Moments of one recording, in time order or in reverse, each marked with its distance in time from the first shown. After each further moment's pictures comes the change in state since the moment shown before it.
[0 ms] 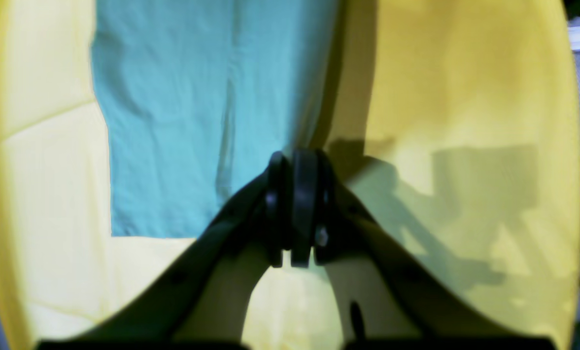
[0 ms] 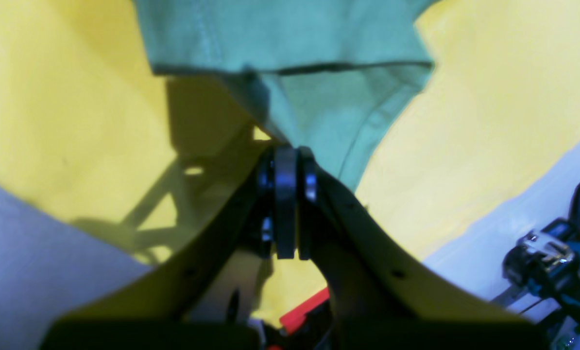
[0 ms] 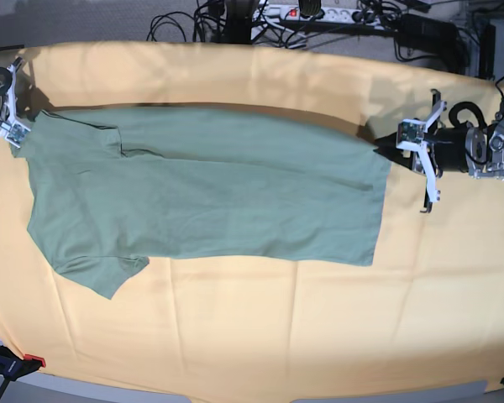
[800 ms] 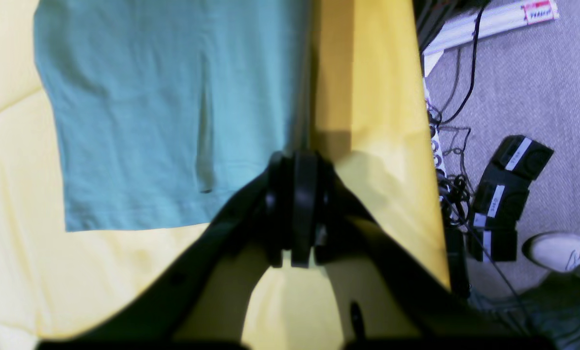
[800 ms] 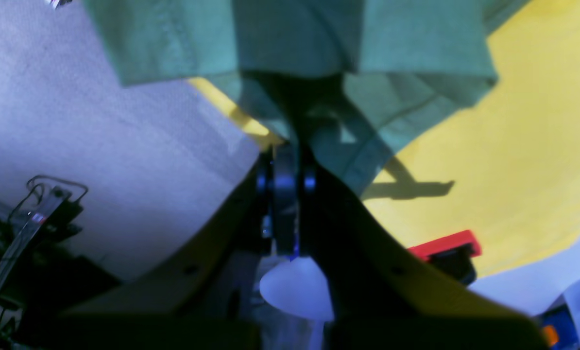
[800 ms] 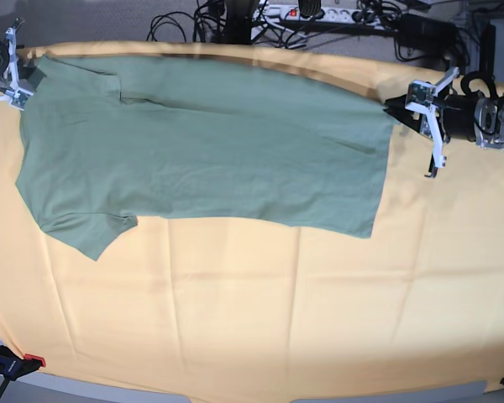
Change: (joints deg) left arm 7.2 -7.4 0.0 6.1 -0.9 0.2 -0.4; right arm -8.2 2.4 0.0 0.6 16.5 1.2 -19.1
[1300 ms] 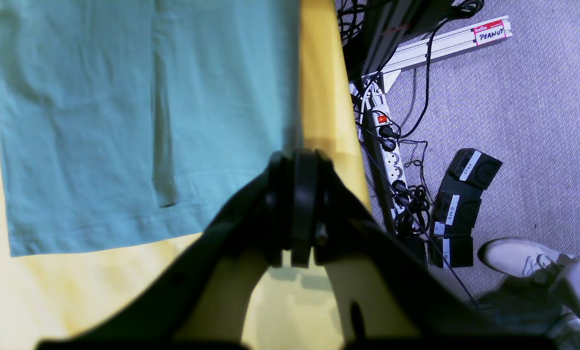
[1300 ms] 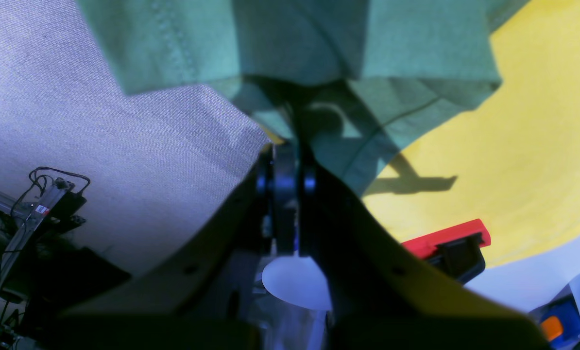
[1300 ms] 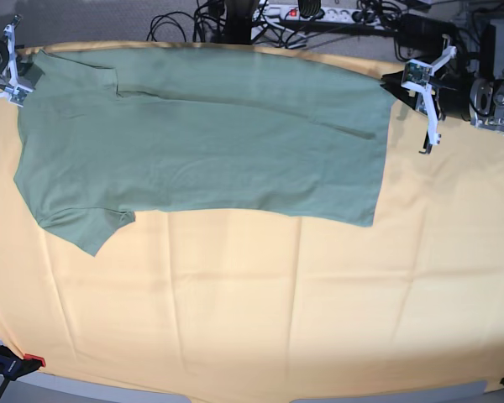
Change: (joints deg) left arm 5.7 -0.6 0.0 1.0 0.0 0.2 0.1; right arm -0.5 0.1 0.0 0.0 -0.2 0.0 -0.8
